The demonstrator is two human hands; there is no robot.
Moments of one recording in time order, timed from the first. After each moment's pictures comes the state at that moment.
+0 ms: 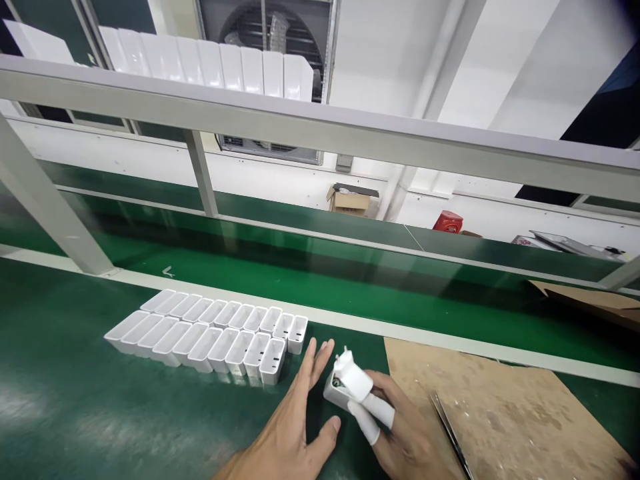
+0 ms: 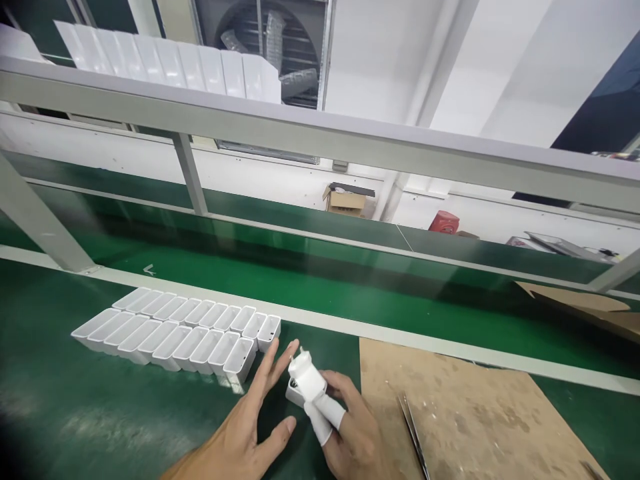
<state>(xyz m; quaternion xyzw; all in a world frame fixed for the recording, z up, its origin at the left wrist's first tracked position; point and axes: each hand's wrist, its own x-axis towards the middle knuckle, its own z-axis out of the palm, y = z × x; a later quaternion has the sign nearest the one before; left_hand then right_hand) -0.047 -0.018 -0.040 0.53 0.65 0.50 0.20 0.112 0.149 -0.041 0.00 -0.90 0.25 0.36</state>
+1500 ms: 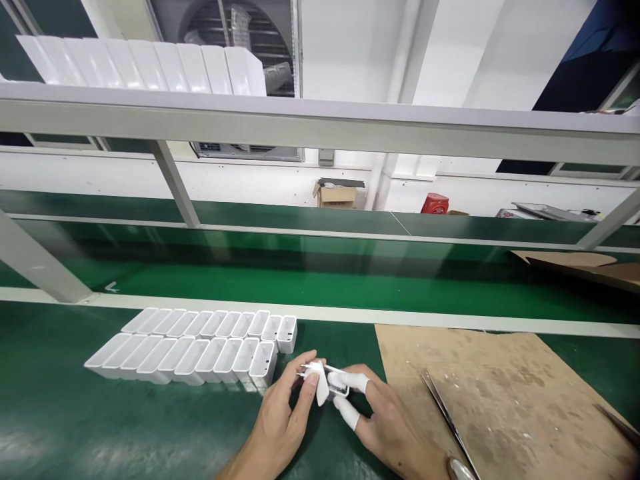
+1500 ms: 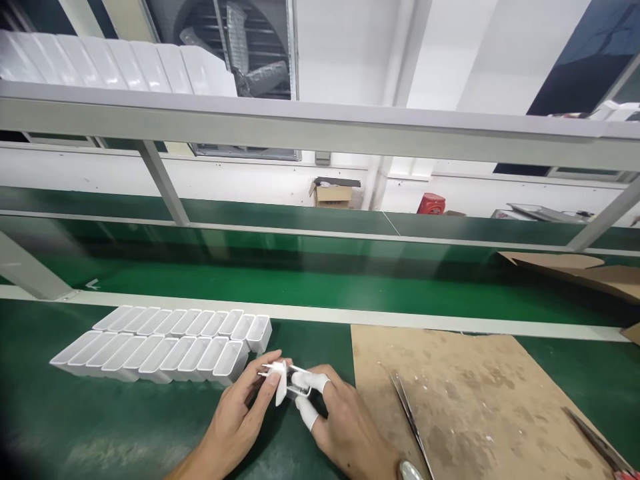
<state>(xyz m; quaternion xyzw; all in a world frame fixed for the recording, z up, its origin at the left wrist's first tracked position) -0.055 -0.005 -0.051 0.41 0.71 0.54 0.21 0.107 0.147 -0.057 -0.07 -0.89 0.32 0.31</state>
